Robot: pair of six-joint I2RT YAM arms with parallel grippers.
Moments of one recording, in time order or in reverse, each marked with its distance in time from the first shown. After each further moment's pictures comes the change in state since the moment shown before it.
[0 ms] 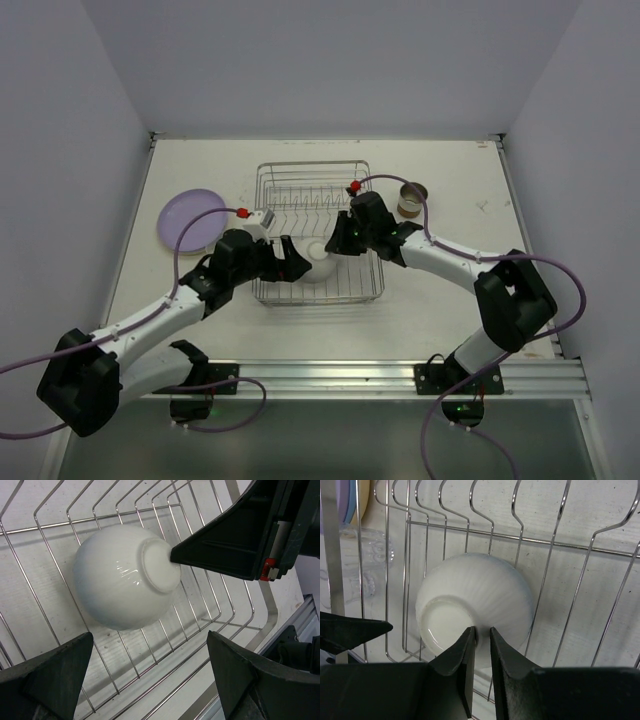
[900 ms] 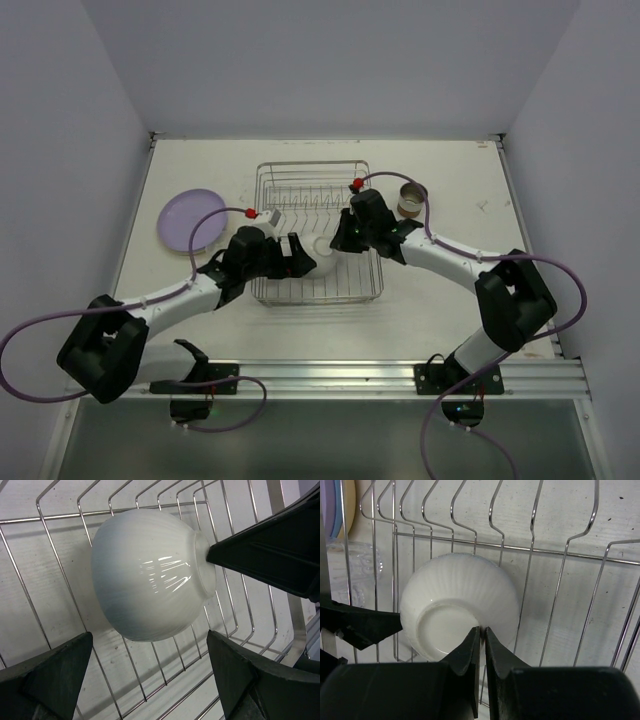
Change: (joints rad) left arm 0.000 0.198 0.013 0.111 -0.022 -0.048; right arm -0.003 0.004 0.024 -0.042 0.064 0.000
